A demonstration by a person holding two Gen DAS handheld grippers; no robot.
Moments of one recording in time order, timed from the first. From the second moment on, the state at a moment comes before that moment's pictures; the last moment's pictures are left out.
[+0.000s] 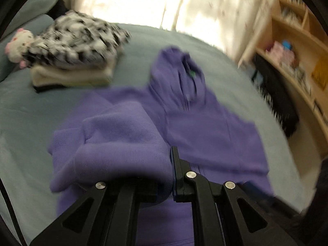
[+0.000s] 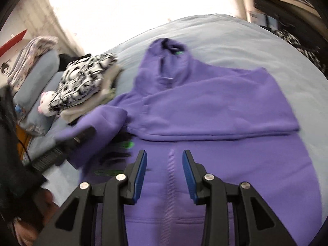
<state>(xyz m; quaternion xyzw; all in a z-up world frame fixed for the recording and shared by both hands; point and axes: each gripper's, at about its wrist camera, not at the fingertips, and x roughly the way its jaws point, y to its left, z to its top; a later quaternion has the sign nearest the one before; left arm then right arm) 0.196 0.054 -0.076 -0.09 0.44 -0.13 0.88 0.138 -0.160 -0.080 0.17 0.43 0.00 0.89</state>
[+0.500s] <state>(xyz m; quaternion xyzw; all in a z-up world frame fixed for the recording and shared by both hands) 0.184 0.049 -0.100 -0.14 0.52 -0.19 0.82 0.126 -0.189 -0.099 0.18 0.44 0.01 0.88</state>
